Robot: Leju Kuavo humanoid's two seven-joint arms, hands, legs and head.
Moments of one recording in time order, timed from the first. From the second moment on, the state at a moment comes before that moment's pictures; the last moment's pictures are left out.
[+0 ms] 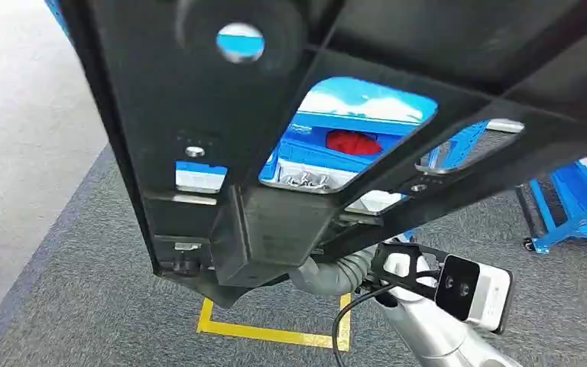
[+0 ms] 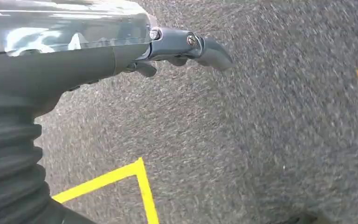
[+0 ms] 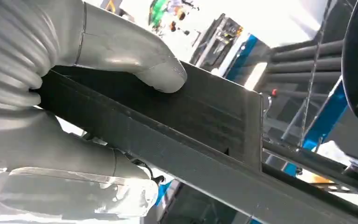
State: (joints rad) left arm -0.06 0.12 -0.43 -0.15 -0.24 0.29 -0.37; right arm -0.52 -0.03 0.68 -1.86 -0.19 0.36 -0.53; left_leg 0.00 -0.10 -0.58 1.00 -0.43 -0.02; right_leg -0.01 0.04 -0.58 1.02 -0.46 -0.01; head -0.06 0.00
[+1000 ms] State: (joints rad) left arm -0.06 0.10 -0.47 -0.15 -0.24 0.28 -0.32; right arm -0.43 -0.10 0.68 -1.89 -0.11 0.32 -0.59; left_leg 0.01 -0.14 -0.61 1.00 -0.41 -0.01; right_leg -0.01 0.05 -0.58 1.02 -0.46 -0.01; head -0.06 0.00
